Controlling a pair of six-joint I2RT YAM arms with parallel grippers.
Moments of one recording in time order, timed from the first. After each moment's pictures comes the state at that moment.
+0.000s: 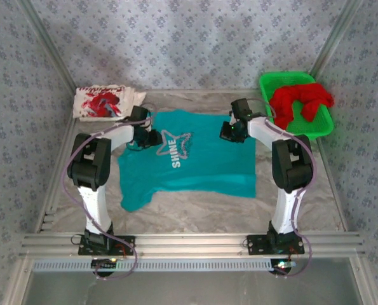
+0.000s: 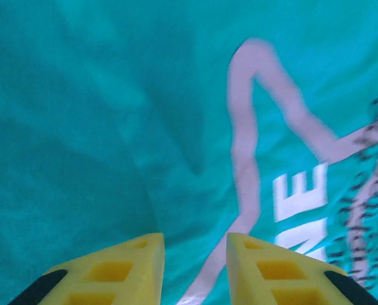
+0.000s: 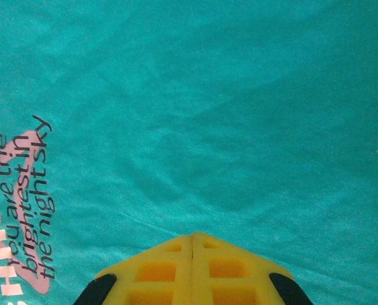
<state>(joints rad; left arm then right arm) -0.28 1.99 1.29 -0.43 0.28 -0.45 0.27 1.94 1.39 -0.54 -0.22 0.48</state>
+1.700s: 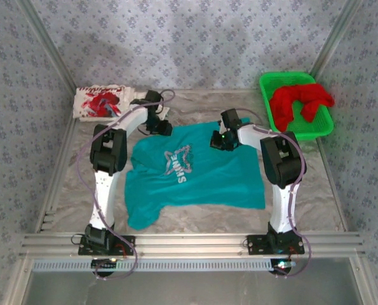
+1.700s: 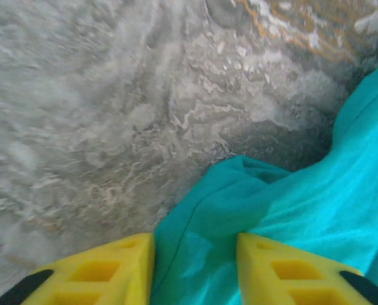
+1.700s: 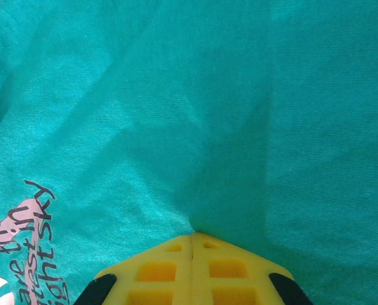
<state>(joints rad) -0.32 2.33 1.91 -0.84 0.25 -0.07 0.34 2.03 1.31 -0.36 -0.32 0.51</state>
